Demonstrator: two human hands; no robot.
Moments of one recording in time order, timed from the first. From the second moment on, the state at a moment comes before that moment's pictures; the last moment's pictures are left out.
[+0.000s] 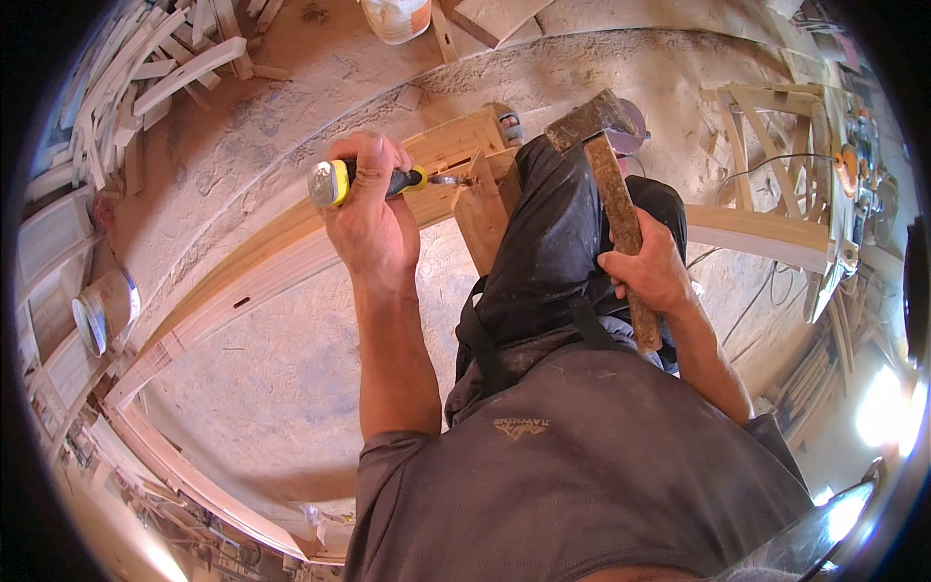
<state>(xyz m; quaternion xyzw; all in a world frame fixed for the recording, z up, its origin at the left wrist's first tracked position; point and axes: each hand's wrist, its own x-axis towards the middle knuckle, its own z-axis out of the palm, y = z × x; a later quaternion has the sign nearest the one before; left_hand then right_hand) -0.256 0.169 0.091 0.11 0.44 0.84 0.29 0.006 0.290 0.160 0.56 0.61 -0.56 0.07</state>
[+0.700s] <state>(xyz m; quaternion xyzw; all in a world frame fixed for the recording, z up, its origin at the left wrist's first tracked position) -0.223 0.188 0.096 0.21 0.59 0.73 0.27 -0.079 0.325 0.274 0.15 0.96 -0.20 -0.05</state>
